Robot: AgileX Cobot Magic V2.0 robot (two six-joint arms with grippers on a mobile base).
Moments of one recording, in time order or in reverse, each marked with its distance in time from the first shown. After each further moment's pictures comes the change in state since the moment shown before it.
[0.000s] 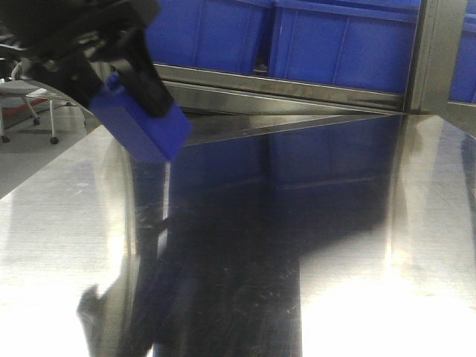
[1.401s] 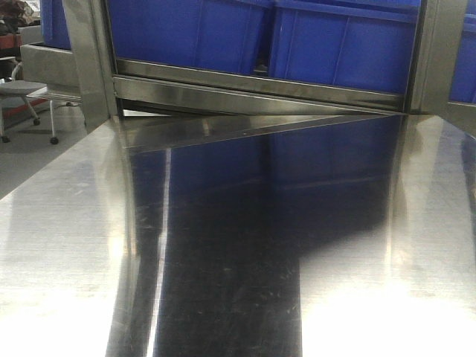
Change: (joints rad) left arm 0.355 -1.047 0.627 0.001 -0.413 0.000; right arm 0.000 0.000 0.000 0.000 0.000 0.000
